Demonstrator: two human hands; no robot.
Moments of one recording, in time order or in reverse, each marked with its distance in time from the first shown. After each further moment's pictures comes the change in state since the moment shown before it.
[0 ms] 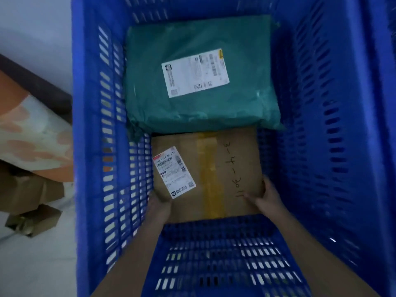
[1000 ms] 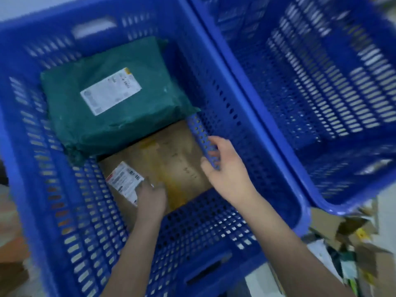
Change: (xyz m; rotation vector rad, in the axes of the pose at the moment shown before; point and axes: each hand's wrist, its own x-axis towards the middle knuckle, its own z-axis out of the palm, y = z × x) left_hand -0.123 0.063 0.022 0.103 -0.028 0.453; right_hand -0.159 -0.073 -0.019 -0.040 0.486 -0.447
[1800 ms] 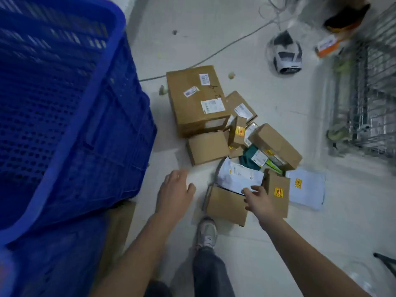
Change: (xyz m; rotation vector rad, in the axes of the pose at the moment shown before) left_hand -0.231 0.009 0.380 1.107 -0.754 1.112; right_hand -0.312 0.405 -0.160 0.728 0.699 1.277
